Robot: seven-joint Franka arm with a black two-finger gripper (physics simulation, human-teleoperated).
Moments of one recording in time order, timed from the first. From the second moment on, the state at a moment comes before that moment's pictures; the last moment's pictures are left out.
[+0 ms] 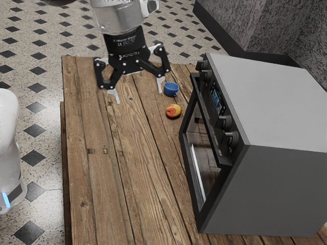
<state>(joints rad) -0.03 -0.63 -0.43 -1.83 -0.21 1.65 -1.93</state>
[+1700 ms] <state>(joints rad) 0.34 -0.39 -0.46 -1.85 -0.32 1.87 -1.35</state>
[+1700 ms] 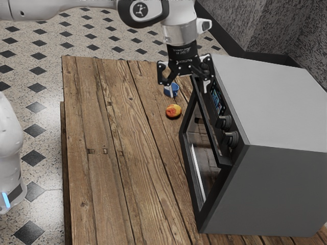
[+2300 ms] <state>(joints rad) 0.34 -0.38 -0.46 -1.91 -0.36 1.91 -1.27</state>
